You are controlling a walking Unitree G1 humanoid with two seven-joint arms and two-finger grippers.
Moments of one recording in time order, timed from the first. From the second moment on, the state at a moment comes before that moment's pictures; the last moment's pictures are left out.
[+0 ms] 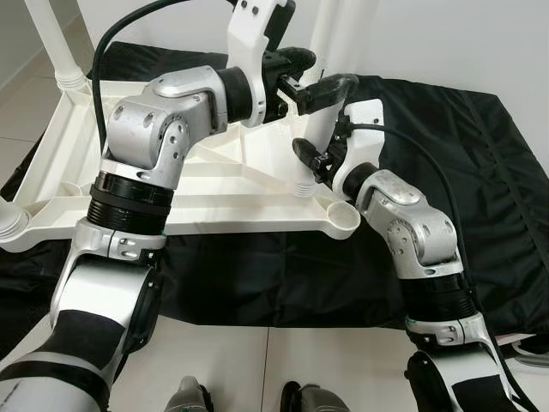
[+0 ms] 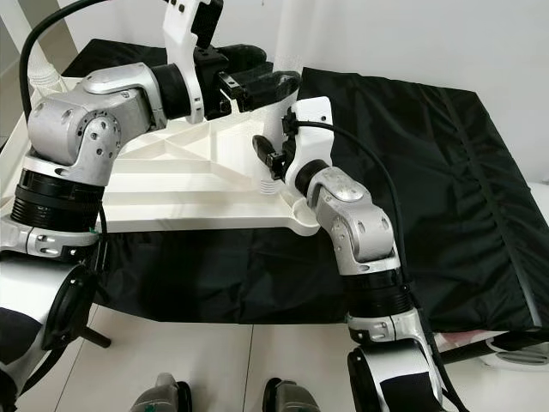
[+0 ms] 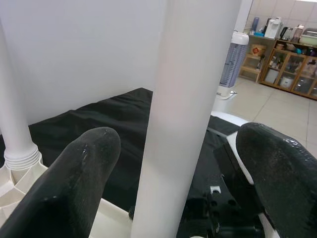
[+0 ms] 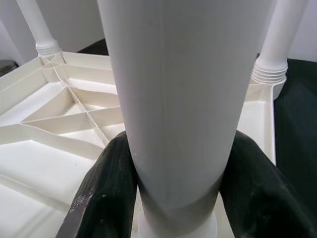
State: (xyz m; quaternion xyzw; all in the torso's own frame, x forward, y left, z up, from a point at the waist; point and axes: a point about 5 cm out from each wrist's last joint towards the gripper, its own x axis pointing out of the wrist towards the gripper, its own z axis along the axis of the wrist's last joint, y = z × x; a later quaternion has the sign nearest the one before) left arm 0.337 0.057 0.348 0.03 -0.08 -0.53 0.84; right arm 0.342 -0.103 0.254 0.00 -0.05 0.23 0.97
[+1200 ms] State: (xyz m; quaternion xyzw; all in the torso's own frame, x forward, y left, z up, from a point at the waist) left arm 0.316 0.037 0.211 0.16 -0.02 -0.45 0.88; right arm 0.321 -0.176 0.252 0.03 -0.16 0.25 0.95
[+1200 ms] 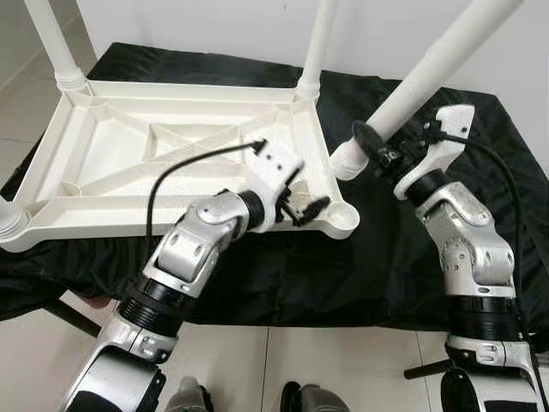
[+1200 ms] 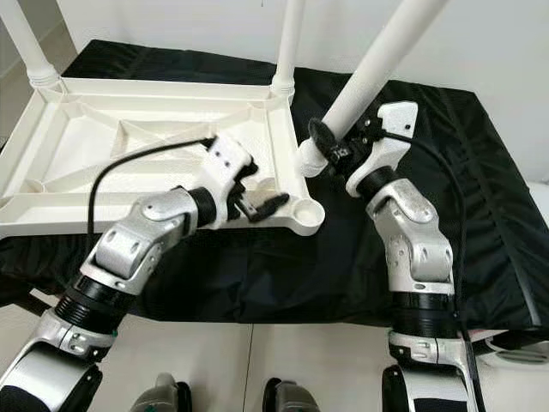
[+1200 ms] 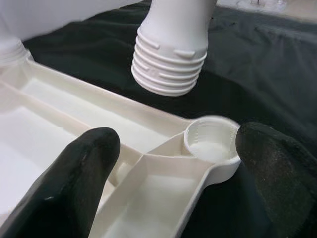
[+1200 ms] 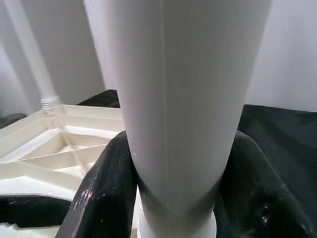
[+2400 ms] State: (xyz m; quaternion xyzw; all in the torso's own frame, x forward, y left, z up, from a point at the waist) left arm 0.322 0.018 0.153 0.27 0.03 -0.51 0.82; right arm 0.304 -0.211 0.237 0.04 -0.14 0.28 0.95
